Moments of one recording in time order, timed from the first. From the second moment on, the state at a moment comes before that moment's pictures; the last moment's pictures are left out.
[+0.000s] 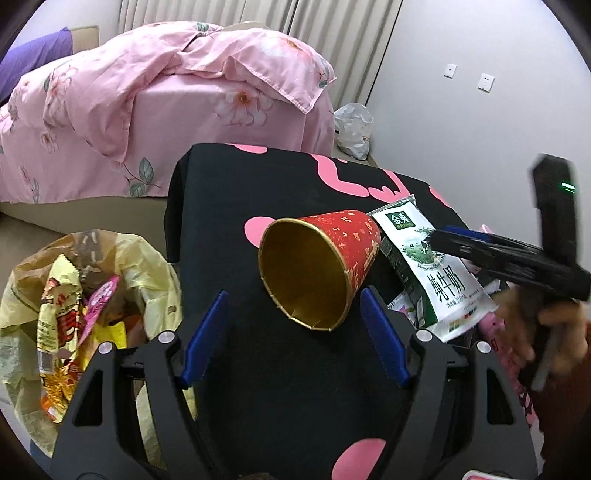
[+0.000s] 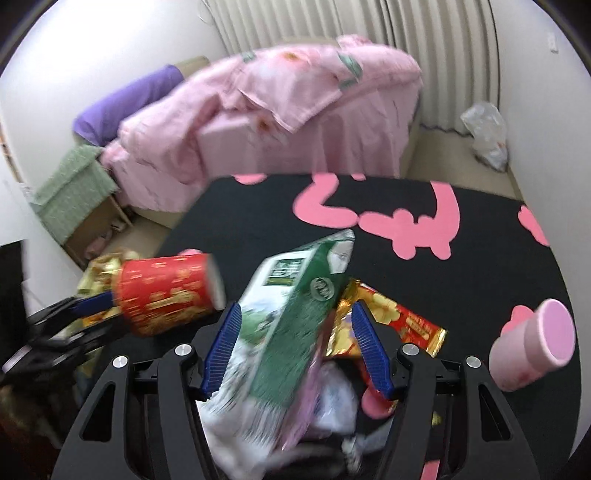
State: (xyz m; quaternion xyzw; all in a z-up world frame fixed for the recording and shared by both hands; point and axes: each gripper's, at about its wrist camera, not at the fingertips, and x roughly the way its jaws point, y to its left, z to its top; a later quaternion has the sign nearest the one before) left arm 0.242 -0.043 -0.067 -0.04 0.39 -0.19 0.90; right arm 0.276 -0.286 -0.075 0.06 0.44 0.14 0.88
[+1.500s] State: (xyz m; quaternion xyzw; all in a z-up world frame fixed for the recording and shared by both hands) left arm 0.240 -0.089 -0.025 -0.03 0.36 -0.30 0.88; right arm 0.116 -0.343 -0.058 0.04 0.35 0.10 0.93
